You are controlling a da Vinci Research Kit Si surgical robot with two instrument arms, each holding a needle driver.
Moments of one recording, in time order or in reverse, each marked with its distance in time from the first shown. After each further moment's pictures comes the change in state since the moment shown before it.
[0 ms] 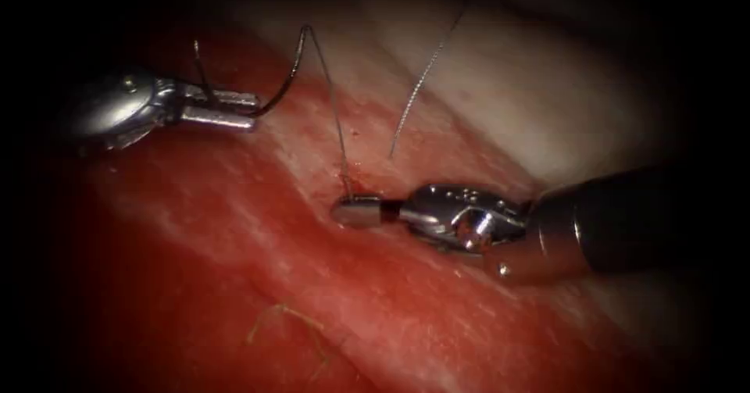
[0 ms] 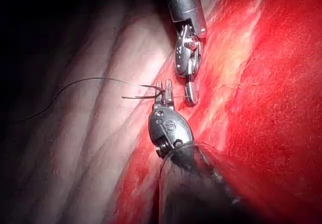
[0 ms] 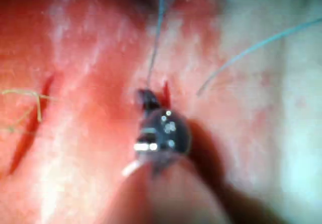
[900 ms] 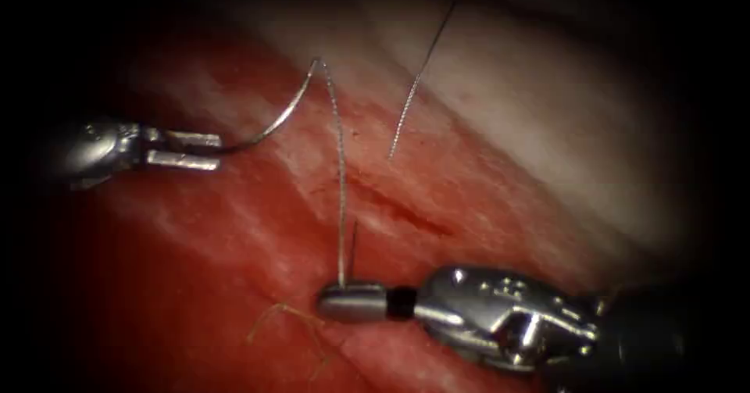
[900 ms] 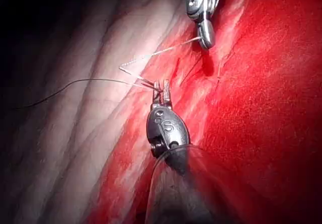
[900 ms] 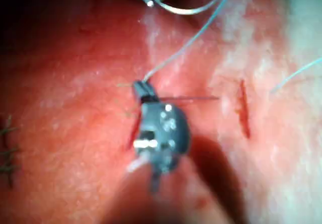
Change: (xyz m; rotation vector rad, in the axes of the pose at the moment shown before) right arm 0.003 -0.014 -0.006 0.139 0.121 -0.183; left arm 0.000 0.003 -0.002 0.028 -0.026 0.043
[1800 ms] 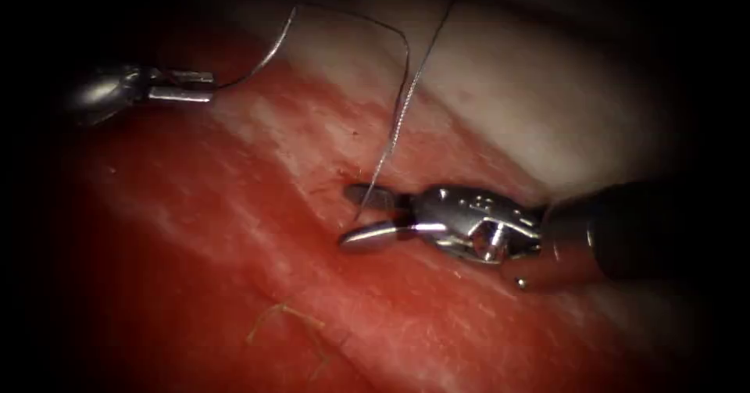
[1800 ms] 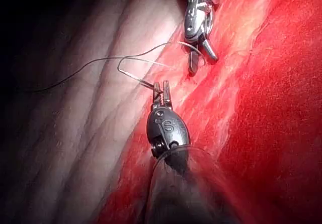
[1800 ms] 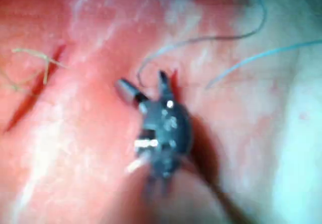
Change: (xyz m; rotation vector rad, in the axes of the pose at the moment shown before) right arm -0.005 0.014 0.004 -0.067 0.020 -0.115; left arm -0.005 -0.006 -0.002 0.105 -0.076 -0.006
